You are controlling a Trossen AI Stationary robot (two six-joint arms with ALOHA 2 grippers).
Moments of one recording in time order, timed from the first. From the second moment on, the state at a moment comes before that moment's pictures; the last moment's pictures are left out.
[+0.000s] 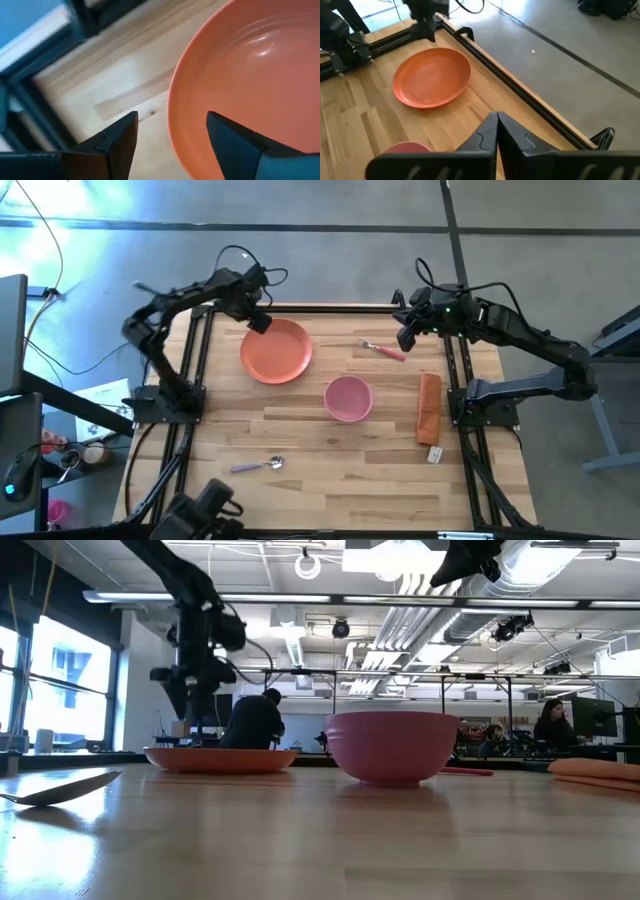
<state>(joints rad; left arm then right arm) 1.00 1.73 1.28 -1.04 -0.11 -0.15 -0.38 1.04 1.23 -0.76 0.19 0.18</state>
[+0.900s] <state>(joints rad) 1.00 1.92 1.28 -0.89 -0.06 -0.07 -0.38 1.04 1.23 -0.77 0.18 0.21</state>
